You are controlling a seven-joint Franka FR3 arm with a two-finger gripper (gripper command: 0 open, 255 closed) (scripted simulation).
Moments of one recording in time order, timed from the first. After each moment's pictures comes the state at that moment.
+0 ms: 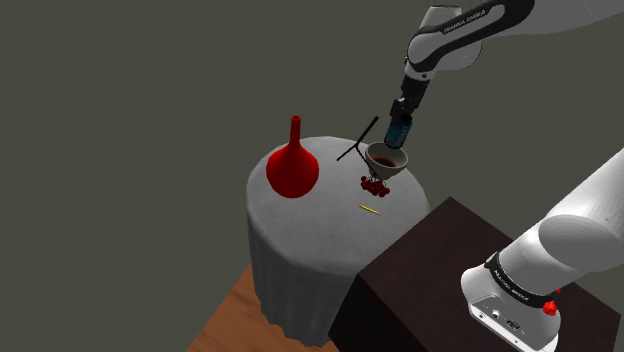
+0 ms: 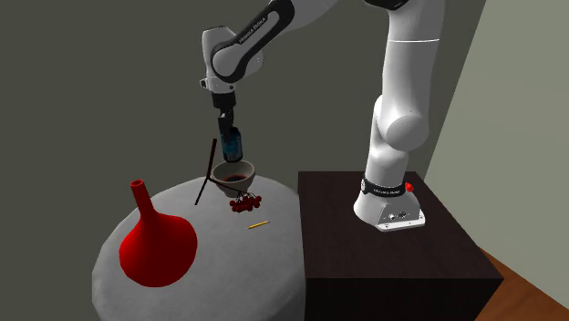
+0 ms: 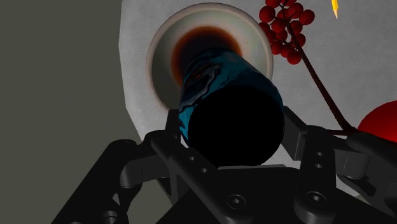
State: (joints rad) arm -0.18 0.05 -0.14 -2.20 0.01 2.25 -0.37
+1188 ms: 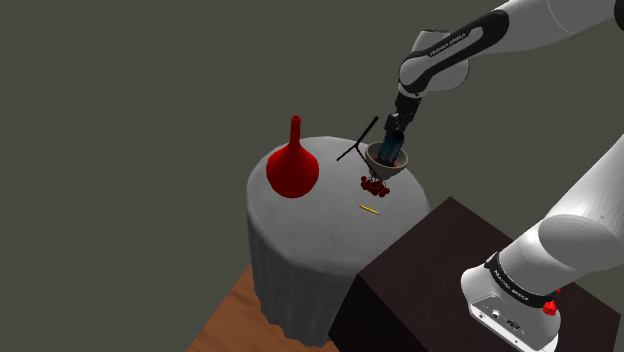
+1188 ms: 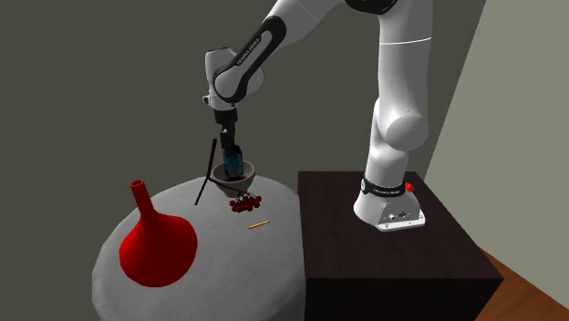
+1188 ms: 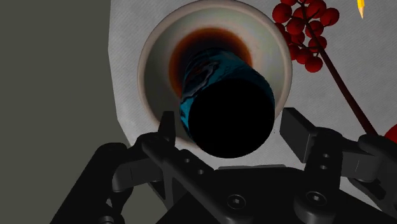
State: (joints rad) arm -0.18 0.14 -0.14 -2.25 0.03 2.38 -0.38
